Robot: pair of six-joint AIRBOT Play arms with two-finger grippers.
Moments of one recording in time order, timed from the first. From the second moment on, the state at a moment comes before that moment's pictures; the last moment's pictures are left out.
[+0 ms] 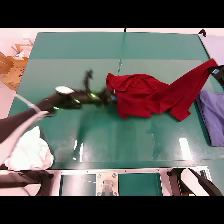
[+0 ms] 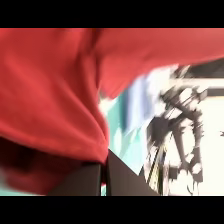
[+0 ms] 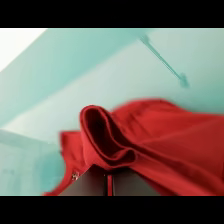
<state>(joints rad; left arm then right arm) -0.35 -1.41 0.99 0.00 -0.89 -0.95 -0.60 -0.91 1.09 -0.65 1.10 1.31</state>
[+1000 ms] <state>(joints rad) 0.25 -0.77 1.74 0.86 -1.00 -1.33 -0.60 -0.76 1.66 -0.67 1.04 1.49</state>
